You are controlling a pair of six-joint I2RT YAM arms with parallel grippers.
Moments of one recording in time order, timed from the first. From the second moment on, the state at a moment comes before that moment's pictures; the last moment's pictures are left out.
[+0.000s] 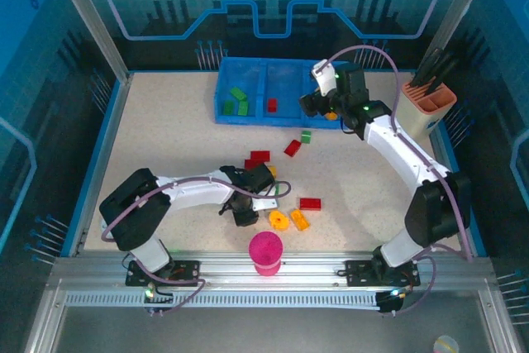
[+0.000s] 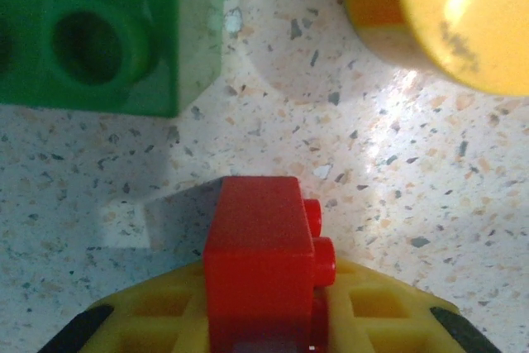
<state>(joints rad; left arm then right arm) -0.85 1.65 0.92 -0.74 0.04 0.33 0.33 1.55 1.35 -0.34 -0.03 -0.23</state>
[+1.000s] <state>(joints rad) -0.54 2.22 1.94 -0.44 0.00 0.38 0.44 1.29 0.91 -0.69 -0.06 0.41</state>
